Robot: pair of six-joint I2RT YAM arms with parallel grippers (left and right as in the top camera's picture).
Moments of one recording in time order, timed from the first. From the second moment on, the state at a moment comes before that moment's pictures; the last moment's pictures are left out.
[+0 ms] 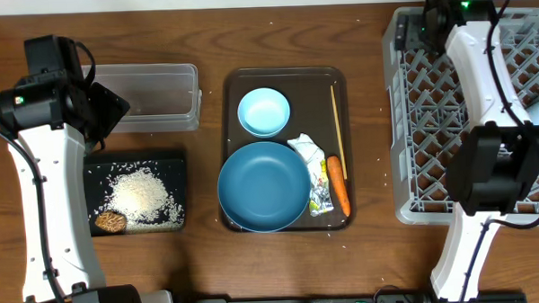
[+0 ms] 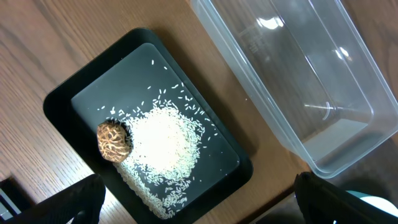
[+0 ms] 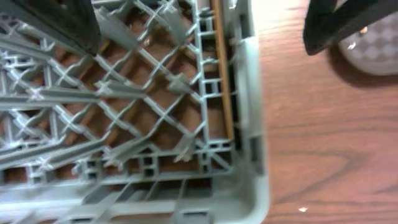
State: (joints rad) left arm 0.21 1.52 1.61 -1.30 -0.19 -0.73; right arm 0.01 2.20 2.08 -0.94 0.12 0.12
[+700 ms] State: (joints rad) left arm 0.21 1.52 1.61 -1.30 -0.19 -0.73; right arm 0.41 2.18 2.08 -1.10 -0.04 0.25
